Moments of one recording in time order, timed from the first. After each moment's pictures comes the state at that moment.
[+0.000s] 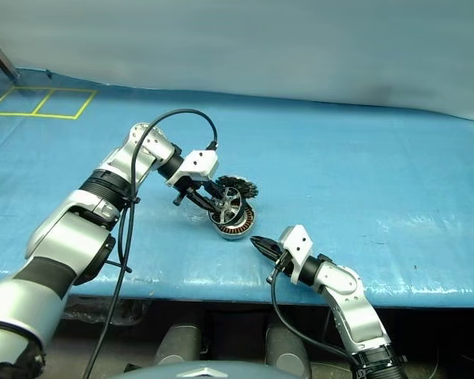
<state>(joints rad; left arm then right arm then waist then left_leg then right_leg) -1.14 0.42 -0.52 0.95 0.00 -0.10 -1.61 0.07 -0.36 0.17 -0.12 0.24 0.03 0.76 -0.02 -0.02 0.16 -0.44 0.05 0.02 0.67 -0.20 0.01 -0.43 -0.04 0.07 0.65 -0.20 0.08</state>
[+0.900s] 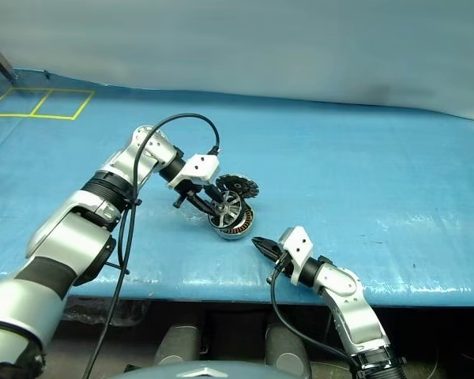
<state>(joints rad) -1.14 0.42 -0.56 0.97 0.01 -0.15 -1.61 0.08 -0.36 0.17 -0.10 0.23 0.03 0.74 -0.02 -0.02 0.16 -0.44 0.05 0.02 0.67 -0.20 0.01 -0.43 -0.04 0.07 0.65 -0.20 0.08</state>
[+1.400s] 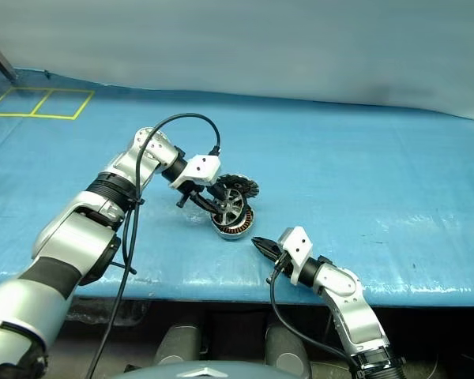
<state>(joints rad) -1.14 0.38 -0.48 1.02 0.07 -0.21 -1.57 0.08 -0.35 0.17 -0.10 0.22 0.03 0.74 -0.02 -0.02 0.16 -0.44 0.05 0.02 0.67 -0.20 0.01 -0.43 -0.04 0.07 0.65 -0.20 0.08</state>
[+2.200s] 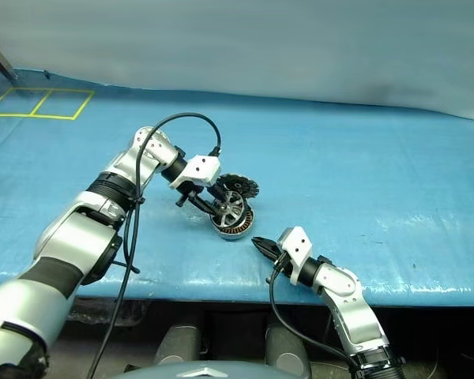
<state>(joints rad) -1.14 0.36 -0.45 1.03 0.11 -0.23 -1.61 0.07 -0.35 0.17 -0.10 0.21 0.03 0.74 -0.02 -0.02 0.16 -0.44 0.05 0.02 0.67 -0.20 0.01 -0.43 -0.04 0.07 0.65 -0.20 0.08</state>
